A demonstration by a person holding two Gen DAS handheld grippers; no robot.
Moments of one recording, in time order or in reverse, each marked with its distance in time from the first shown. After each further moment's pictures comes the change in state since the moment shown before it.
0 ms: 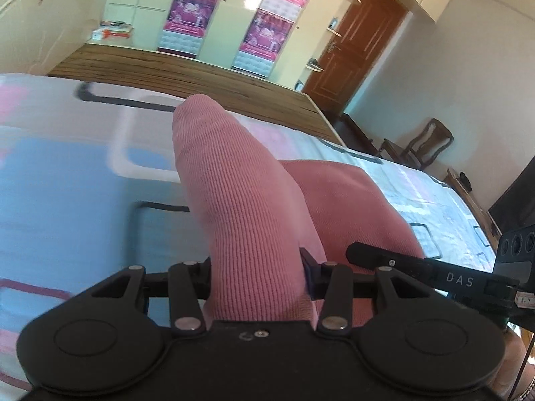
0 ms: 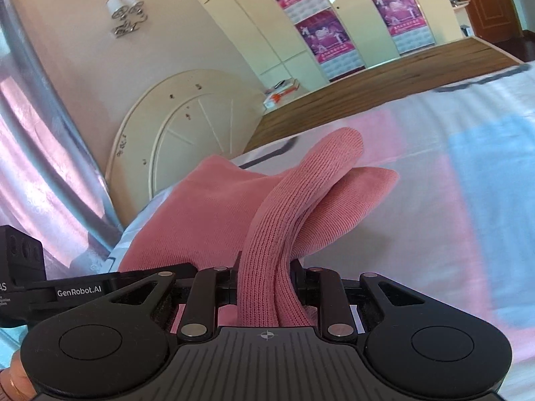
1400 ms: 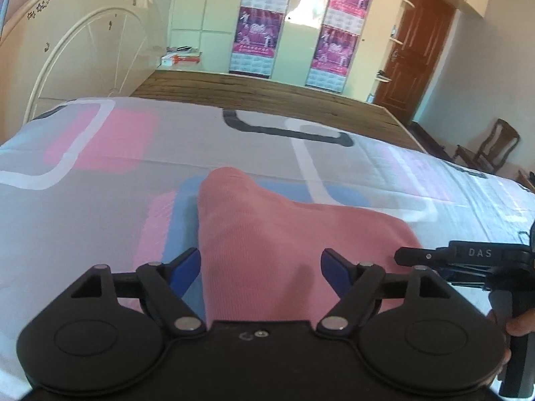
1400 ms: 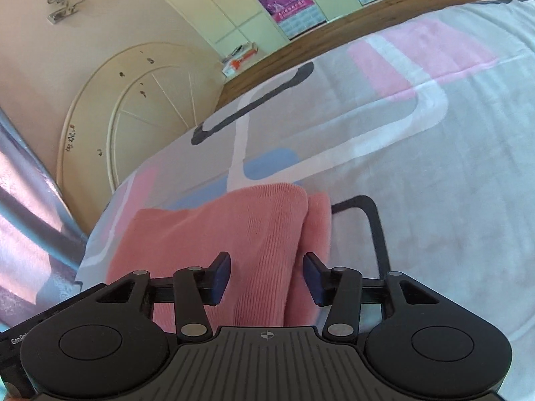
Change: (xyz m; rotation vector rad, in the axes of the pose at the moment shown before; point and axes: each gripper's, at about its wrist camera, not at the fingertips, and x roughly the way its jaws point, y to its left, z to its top) left arm -0.013 0.178 0.041 0.042 -0.055 0.264; right arm 0.201 0.053 -0.011 0.172 0.102 -0.135
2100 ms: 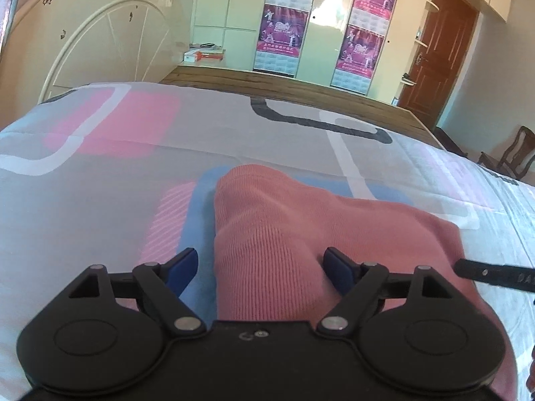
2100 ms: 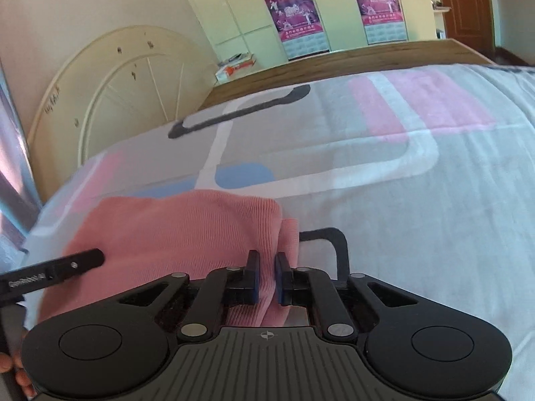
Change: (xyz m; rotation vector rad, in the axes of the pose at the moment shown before) left arm 0.030 0.014 -0.009 -0.029 -0.011 0.067; right arm -0.003 0.002 -0.012 -0.198 -0.080 -0.138
